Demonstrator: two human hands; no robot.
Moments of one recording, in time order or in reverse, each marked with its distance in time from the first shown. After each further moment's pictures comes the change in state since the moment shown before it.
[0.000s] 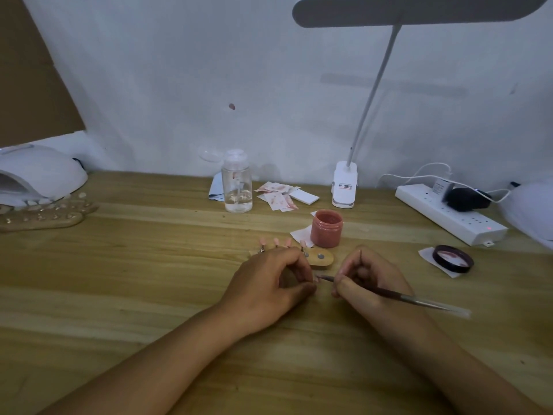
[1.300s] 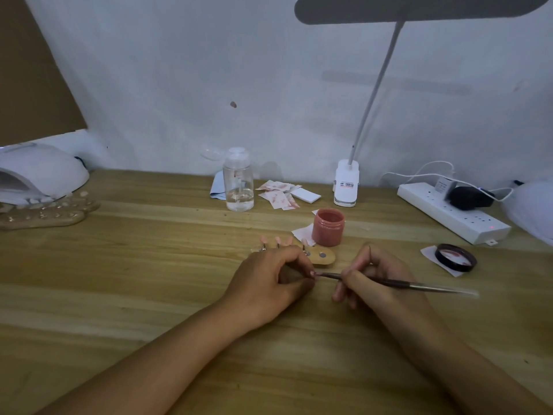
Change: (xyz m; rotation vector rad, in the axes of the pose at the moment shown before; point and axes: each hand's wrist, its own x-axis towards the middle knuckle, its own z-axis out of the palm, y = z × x) left_hand 0.002 -0.001 0.000 -0.034 0.003 -0.058; right_hand -0.001 0.001 -0.003 0.201 -0.077 0.050
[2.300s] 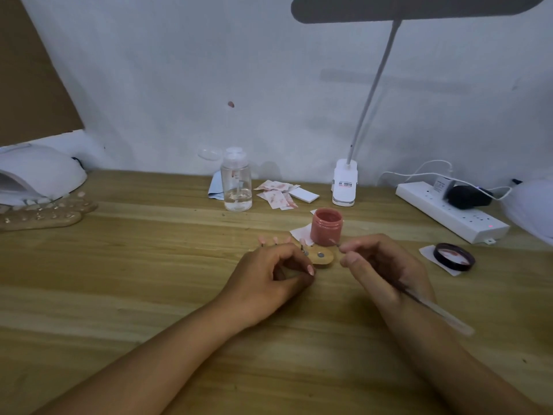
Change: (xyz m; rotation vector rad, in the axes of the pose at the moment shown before) left_hand 0.000 0.001 -0.001 -0.184 -0.014 -0.032; right_hand -0.002 0.000 0.003 0.015 0.172 -0.344
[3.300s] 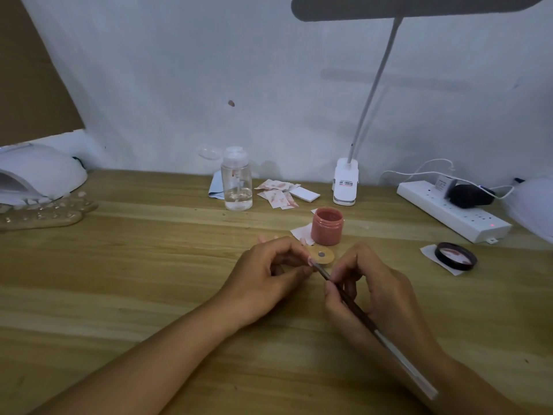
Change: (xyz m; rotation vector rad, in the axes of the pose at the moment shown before) left_hand 0.002 -0.001 0.001 -0.252 0.009 0.030; right_hand -0.012 -0.004 0.009 -0.492 -0.100 -0.230
